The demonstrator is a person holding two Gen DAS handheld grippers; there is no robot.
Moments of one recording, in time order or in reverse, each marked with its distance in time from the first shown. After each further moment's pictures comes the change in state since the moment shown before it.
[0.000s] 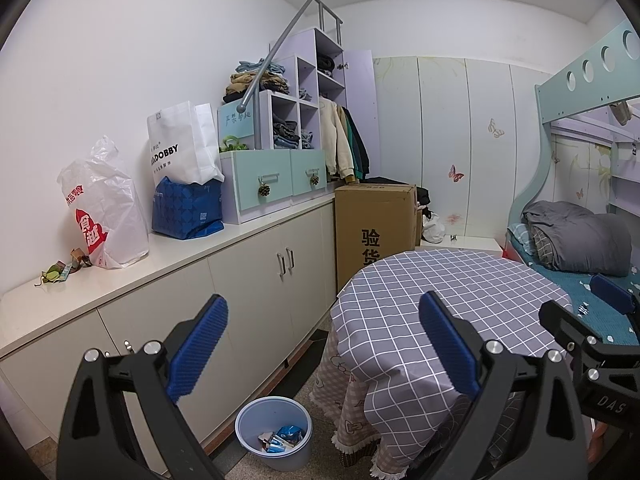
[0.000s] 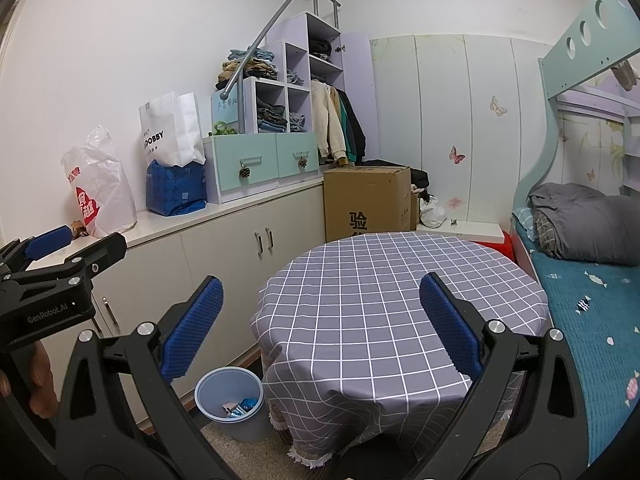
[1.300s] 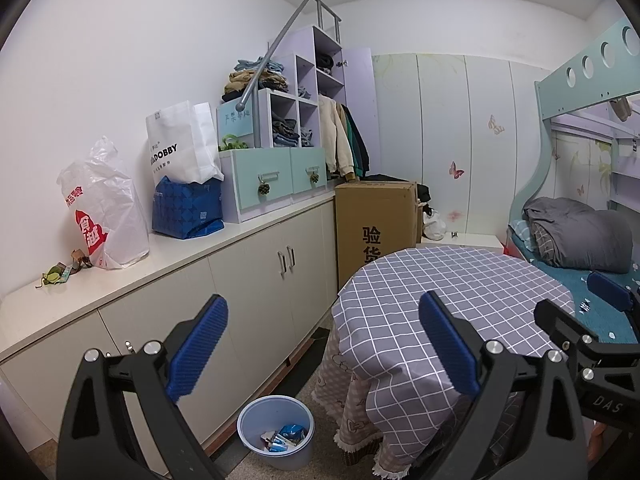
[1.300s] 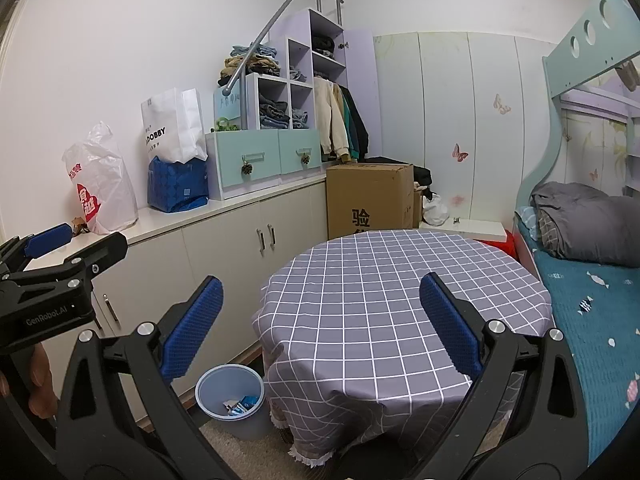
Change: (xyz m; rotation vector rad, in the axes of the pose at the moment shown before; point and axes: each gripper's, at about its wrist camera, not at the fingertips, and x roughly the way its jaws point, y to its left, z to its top) left arm 0.001 0.000 -0.003 0.005 0.005 0.000; right arm 0.003 0.006 -0.003 -0.003 0.009 0.002
